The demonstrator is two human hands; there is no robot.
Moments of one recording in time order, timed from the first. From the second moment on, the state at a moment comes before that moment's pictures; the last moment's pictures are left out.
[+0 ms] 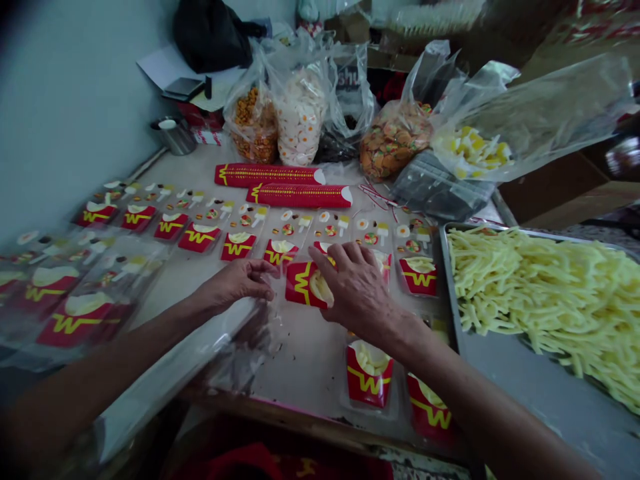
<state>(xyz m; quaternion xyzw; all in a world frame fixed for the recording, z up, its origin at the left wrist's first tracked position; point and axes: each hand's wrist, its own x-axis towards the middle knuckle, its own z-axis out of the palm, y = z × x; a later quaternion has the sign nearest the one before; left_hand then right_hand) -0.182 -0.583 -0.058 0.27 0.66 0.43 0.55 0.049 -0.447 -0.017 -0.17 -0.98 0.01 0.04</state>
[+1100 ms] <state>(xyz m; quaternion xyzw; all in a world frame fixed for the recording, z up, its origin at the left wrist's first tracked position) -0.196 -0.659 -0.039 0.37 0.68 0.30 0.56 0.059 -0.531 -0.028 -0.12 -0.99 0.12 0.00</state>
